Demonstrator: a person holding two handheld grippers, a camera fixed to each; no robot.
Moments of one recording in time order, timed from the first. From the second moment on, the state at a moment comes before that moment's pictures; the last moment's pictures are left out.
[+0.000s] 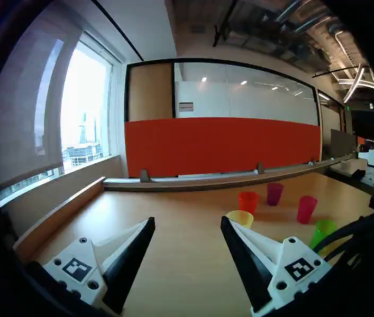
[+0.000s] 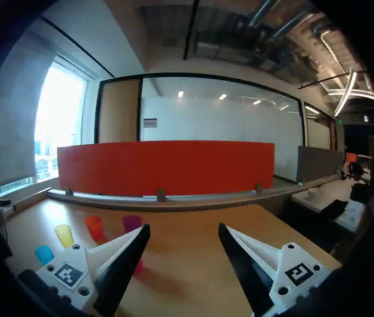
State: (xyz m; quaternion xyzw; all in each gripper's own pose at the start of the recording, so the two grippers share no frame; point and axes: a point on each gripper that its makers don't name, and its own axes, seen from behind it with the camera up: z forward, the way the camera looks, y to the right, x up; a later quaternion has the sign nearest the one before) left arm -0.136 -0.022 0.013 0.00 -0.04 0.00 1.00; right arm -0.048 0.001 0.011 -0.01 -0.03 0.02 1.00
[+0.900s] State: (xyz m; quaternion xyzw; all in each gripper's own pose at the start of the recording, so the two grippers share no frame) left arm -0.179 -0.007 0.019 0.04 0.01 -0.01 1.00; right arm -0.063 0.043 0.013 -0.08 -0.05 0.00 1.00
